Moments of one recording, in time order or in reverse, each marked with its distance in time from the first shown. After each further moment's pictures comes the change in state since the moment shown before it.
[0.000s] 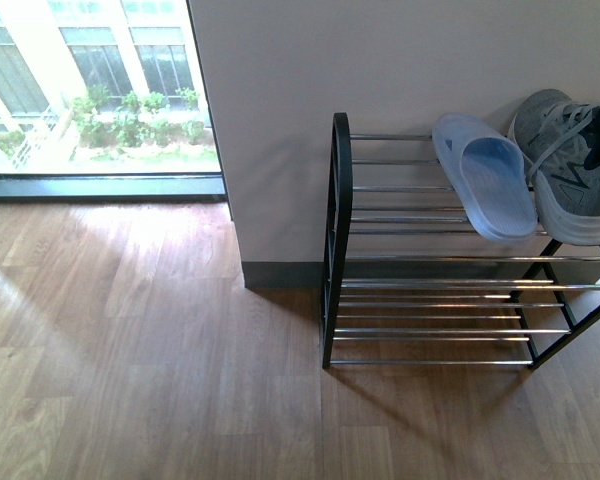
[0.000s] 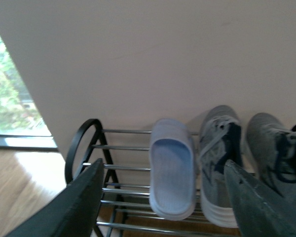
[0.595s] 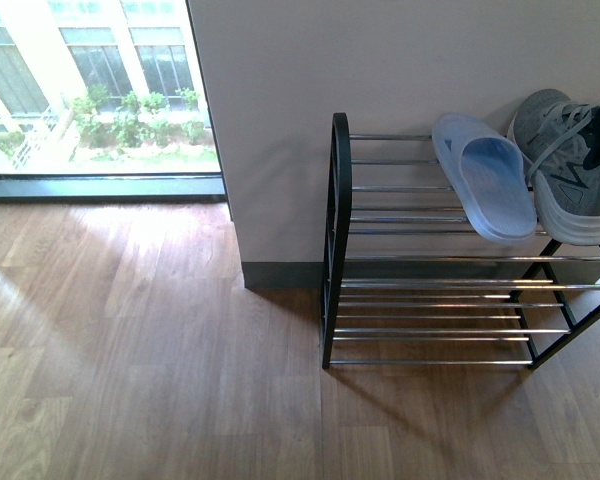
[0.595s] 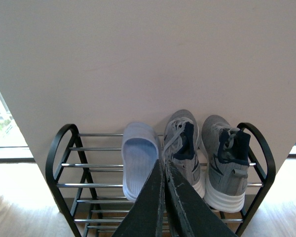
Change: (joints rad) left arm 0.000 -0.001 0.000 0.000 0.001 0.000; right arm -0.005 -0.661 -0.174 -0.467 0.104 -0.043
